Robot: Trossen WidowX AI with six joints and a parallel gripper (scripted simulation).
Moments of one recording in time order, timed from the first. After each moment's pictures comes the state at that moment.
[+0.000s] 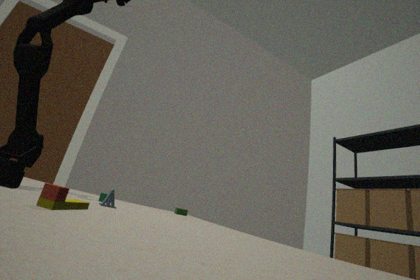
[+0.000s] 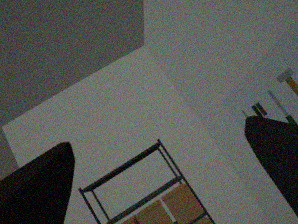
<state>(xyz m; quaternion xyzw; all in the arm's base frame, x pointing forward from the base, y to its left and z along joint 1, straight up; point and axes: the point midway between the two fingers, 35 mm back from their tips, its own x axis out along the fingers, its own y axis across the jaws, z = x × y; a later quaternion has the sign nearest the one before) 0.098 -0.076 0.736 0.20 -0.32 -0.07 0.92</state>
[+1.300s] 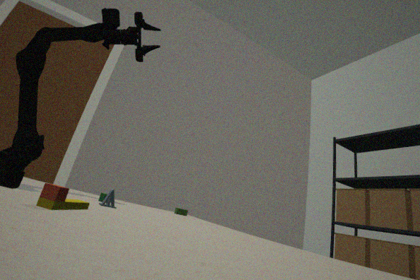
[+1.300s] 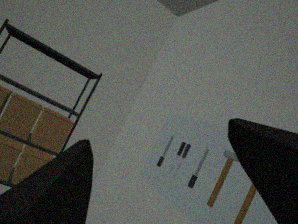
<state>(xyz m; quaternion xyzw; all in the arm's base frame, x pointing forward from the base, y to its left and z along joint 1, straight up) 0.225 0.028 0.657 -0.33 -0.16 -0.16 0.92</state>
